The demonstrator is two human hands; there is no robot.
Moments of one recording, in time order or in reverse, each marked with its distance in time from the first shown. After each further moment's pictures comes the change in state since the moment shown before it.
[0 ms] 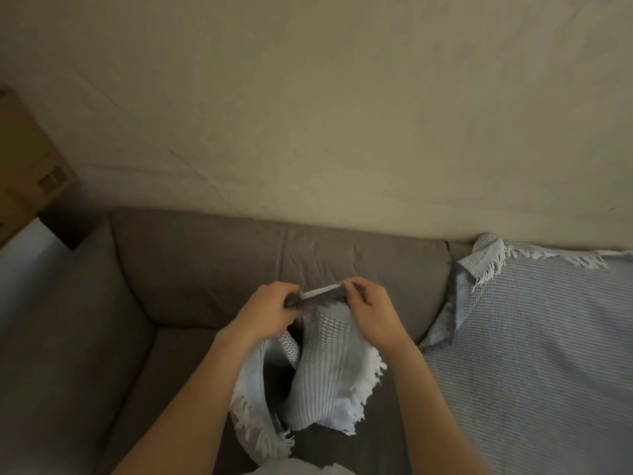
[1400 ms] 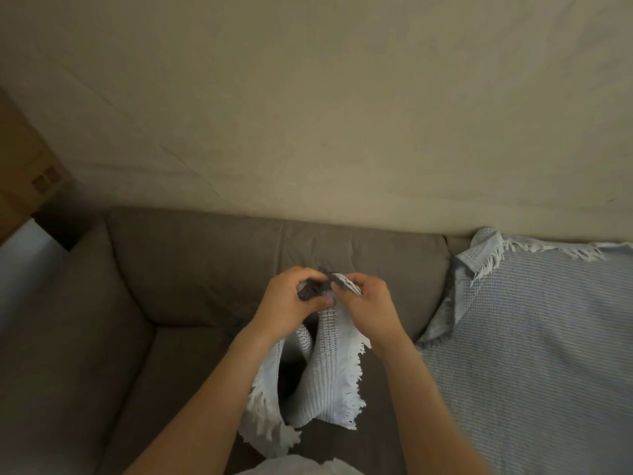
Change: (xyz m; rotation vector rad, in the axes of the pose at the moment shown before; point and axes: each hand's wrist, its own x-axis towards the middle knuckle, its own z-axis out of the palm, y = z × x) left_hand 0.001 0.033 0.018 -0.310 0.215 0.193; right_hand 0.007 0.004 0.007 0.152 0.099 0.016
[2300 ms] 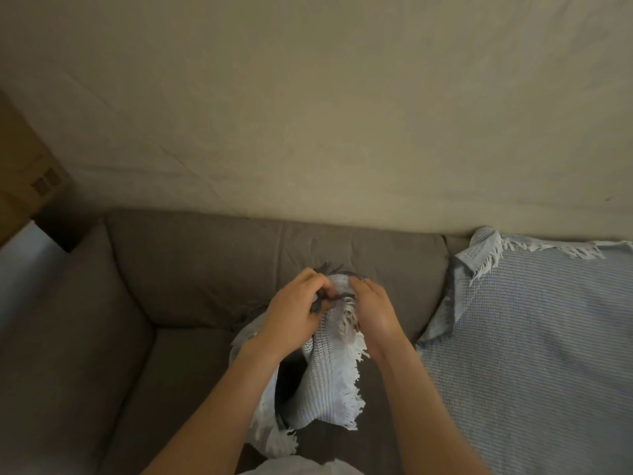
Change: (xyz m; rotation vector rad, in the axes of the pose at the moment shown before) left_hand -0.011 0.005 0.015 0.306 0.005 0.219; right_hand -0.008 -0.001 0.006 0.368 0.050 0.226
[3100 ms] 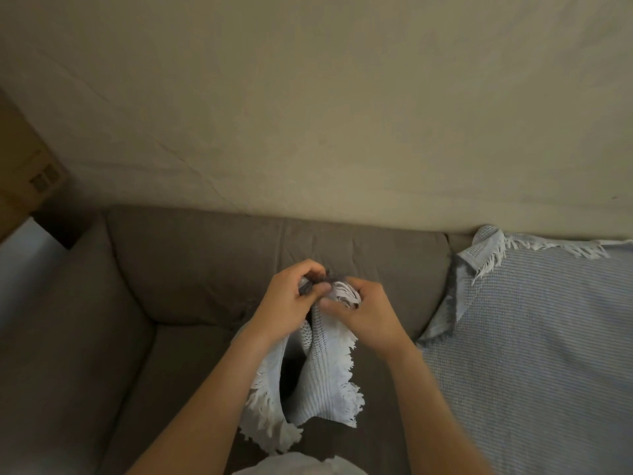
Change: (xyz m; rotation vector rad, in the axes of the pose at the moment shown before) left_hand 0.013 -0.002 -0.019 -0.309 -0.008 -0.167; right_hand -0.012 -0.013 -0.007 -0.320 -0.287 -0.300
